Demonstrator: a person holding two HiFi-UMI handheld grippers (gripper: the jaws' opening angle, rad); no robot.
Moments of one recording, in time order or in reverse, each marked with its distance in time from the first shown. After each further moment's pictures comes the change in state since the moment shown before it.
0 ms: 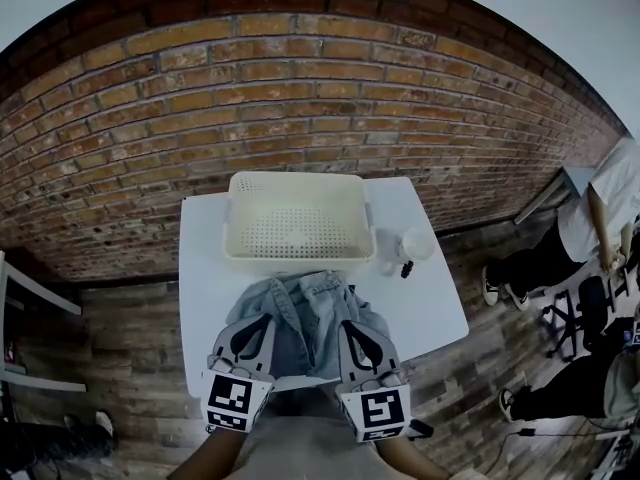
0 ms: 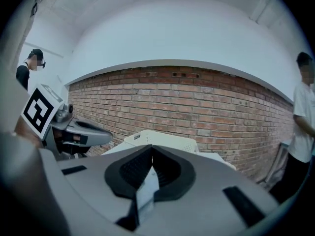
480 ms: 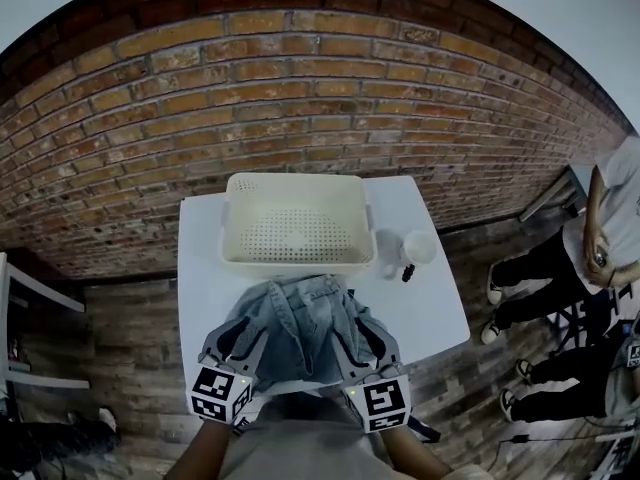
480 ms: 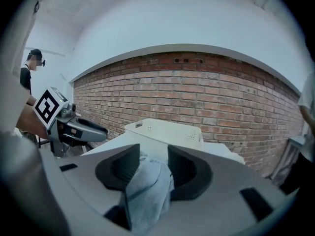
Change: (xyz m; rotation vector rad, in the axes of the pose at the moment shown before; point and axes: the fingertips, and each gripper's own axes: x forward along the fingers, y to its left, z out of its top) left arm 0.015 0.021 -0.055 -0.115 0.133 -0.039; right arm 0.022 -0.017 -0.043 0.008 0.109 0.098
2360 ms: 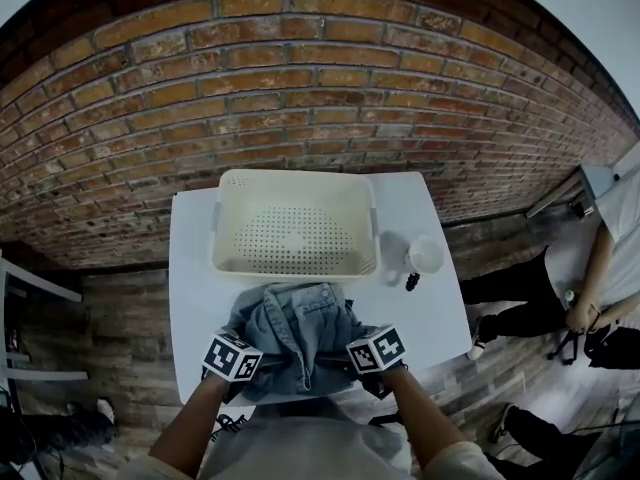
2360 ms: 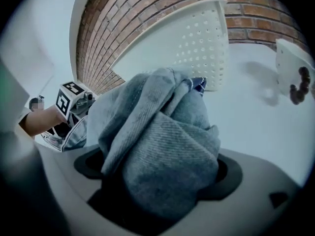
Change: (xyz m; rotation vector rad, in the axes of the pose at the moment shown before) left arm 0.083 -0.007 -0.142 -0.192 0.639 -0.288; right arm 0.074 -0.001 -0.178 0.370 0.749 0.502
